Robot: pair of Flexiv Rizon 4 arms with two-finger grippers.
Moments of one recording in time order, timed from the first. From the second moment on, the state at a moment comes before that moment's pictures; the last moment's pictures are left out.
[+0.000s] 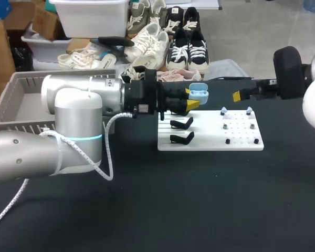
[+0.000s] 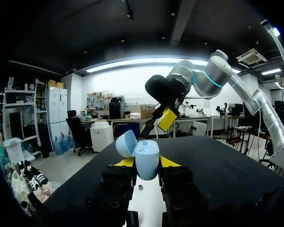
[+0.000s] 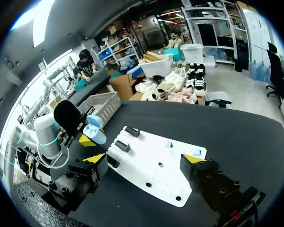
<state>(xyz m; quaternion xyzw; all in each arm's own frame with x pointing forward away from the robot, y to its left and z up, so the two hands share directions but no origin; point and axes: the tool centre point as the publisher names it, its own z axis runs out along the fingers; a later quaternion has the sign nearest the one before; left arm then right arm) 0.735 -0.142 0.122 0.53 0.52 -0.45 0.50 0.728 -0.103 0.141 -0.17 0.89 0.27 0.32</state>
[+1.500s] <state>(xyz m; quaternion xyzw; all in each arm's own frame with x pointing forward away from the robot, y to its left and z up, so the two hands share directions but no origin) 0.735 -0.147 0.112 0.53 0.52 -0.47 0.49 0.740 -0.149 0.113 -0.24 0.92 0.18 0.27</state>
